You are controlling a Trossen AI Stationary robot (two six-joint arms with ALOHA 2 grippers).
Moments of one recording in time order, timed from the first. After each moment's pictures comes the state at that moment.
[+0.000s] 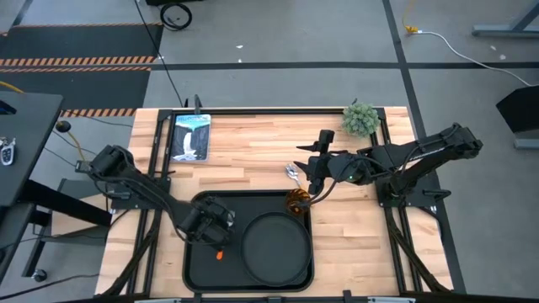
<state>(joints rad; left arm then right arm) -0.58 1.62 1.01 -0.80 -0.29 -1.50 0.26 1.28 1.17 -0.42 0.73 -0.31</state>
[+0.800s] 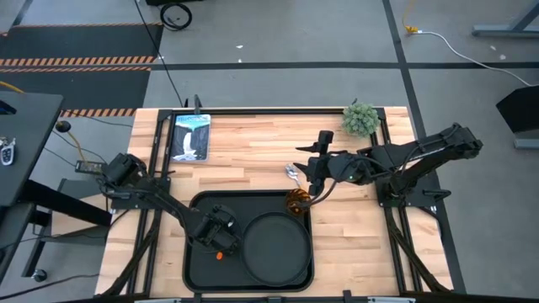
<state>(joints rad) -0.58 1.77 1.01 -0.65 -0.20 -1.53 0.26 1.28 1.17 -0.42 0.71 -0.31</state>
